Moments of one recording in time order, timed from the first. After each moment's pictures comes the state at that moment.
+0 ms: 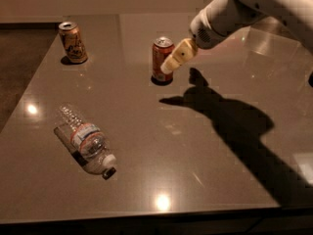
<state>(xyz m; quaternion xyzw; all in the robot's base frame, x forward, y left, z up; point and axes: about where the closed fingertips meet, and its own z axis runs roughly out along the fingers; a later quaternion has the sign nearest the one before) 0.654 -0.088 0.927 -0.45 0.82 0.10 0.34</state>
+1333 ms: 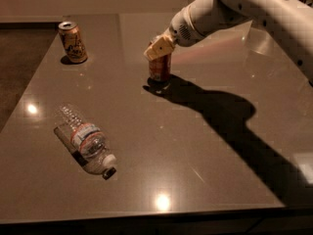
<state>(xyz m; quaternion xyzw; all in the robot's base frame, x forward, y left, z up) 0.671 -0.026 0.931 -0.45 0.79 0.19 0.37</state>
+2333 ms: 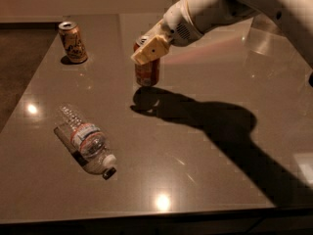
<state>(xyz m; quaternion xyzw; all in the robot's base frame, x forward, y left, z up) 0.608 0.008 0.964 -0.54 0.71 0.23 0.38</state>
